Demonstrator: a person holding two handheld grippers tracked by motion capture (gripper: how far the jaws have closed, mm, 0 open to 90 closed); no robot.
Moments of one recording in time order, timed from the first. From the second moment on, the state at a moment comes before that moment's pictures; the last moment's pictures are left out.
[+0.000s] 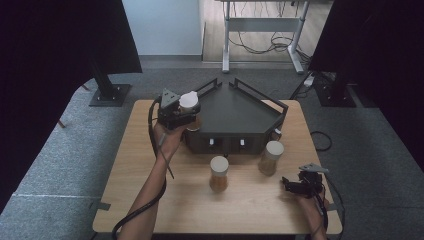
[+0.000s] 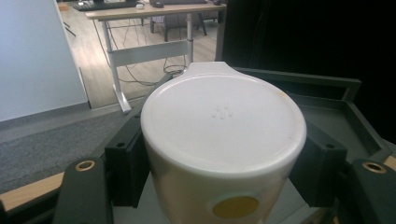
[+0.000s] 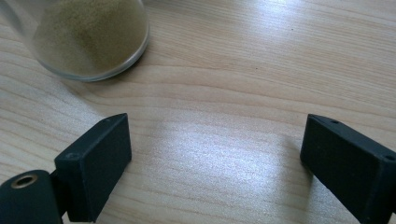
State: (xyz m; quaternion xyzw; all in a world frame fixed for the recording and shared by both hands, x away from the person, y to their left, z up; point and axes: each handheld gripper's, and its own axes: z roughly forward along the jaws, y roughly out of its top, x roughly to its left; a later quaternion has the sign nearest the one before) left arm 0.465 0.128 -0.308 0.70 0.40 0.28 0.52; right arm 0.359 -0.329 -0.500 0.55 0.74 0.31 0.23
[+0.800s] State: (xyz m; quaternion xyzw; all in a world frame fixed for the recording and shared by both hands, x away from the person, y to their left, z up) left arm 0.496 0.116 -0.324 0.70 0.43 0.29 0.49; right arm 0.359 -0.329 -0.500 0.55 0.74 0.31 0.23
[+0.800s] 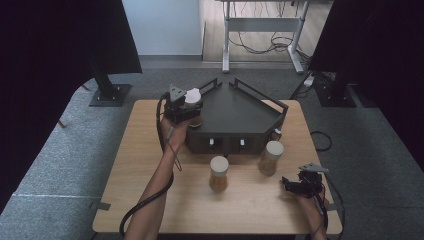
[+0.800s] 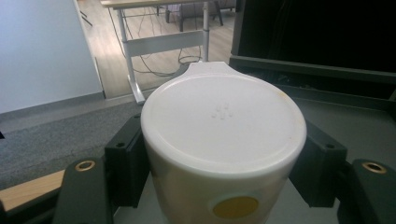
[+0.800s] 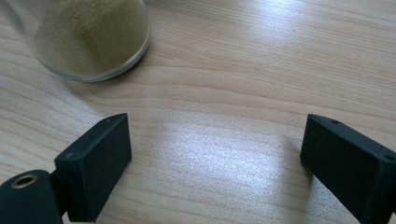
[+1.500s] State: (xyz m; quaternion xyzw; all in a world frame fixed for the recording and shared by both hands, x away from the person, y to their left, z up) left arm 0.503 0.116 -0.322 0.71 0.43 0.29 0.48; right arm 0.359 -0.329 -0.500 0.55 0.74 0.31 0.23
